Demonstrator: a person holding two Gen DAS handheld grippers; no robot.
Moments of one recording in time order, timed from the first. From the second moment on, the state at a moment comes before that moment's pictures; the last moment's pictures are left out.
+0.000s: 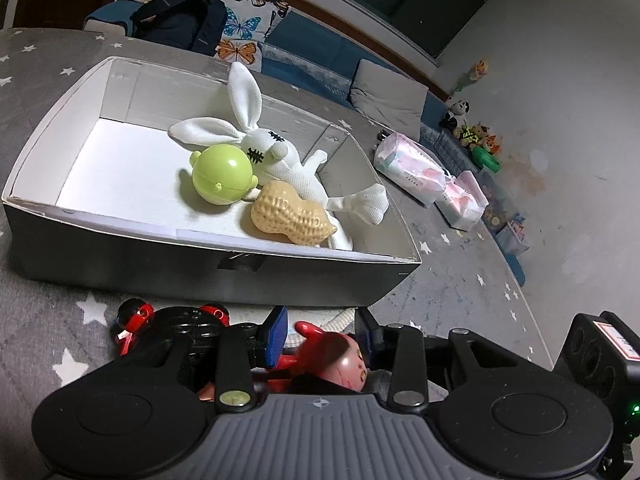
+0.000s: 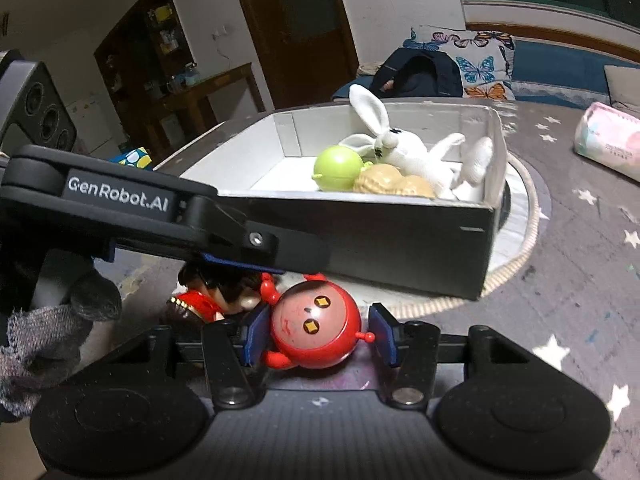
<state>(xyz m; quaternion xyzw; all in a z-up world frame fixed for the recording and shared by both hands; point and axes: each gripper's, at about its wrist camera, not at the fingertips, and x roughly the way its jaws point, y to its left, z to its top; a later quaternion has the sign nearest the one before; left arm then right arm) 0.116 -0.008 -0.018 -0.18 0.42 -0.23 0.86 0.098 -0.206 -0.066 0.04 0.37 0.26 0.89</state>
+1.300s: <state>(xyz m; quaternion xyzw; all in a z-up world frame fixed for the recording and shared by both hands) 0.091 -0.020 -0.027 -0.24 0.45 -0.23 0.83 0.077 -0.217 -0.061 -0.01 0.37 0.27 0.89</state>
